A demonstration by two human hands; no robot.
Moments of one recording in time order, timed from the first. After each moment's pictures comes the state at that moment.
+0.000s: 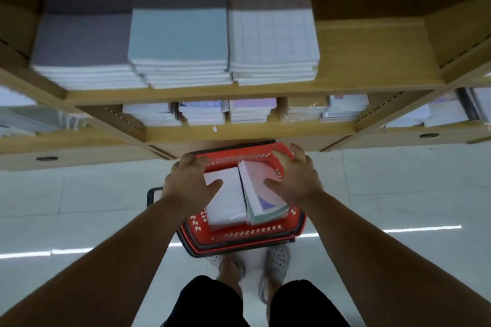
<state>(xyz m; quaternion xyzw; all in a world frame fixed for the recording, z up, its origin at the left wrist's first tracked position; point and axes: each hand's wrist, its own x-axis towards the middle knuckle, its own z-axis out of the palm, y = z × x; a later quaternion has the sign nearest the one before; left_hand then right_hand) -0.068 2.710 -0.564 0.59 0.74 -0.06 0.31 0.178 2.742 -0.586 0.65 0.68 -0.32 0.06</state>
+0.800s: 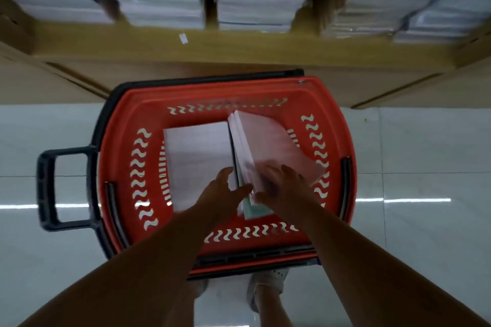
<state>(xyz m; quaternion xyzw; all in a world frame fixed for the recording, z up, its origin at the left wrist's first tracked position) 0.011 2.665 -0.954 0.34 0.72 0.01 0.61 0.192 2.688 -0.960 0.60 0.63 -0.47 0.16</state>
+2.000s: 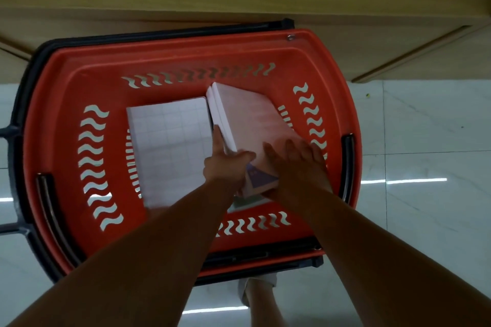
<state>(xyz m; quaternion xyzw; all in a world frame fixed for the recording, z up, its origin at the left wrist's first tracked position) 0.075 2.686 -1.030 0.15 0.77 0.16 0.60 0.238 2.694 -1.006 0.52 0.75 -0.26 0.32</state>
